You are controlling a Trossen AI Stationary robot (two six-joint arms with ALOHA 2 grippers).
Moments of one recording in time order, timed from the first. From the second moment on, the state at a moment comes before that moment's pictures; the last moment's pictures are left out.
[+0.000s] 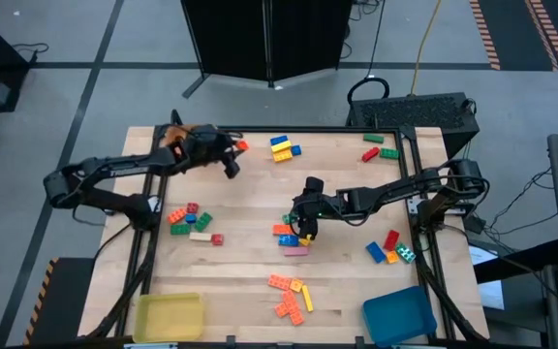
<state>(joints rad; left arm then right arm) 0.57 1.24 0.64 0.06 -0.07 0.08 0.05 1.66 0.90 0.01 0.28 0.04</state>
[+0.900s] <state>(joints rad) 0.81 1.19 0.64 -0.26 -0.34 -0.12 0.05 1.66 0.90 0.03 0.28 0.05</state>
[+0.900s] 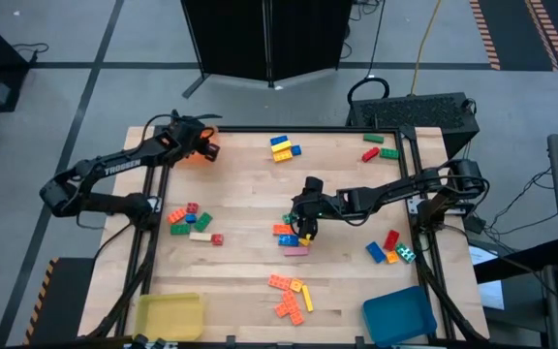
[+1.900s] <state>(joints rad) 0.81 1.19 0.64 -0.27 -0.23 -0.05 0.05 1.66 0.90 0.03 0.28 0.05</state>
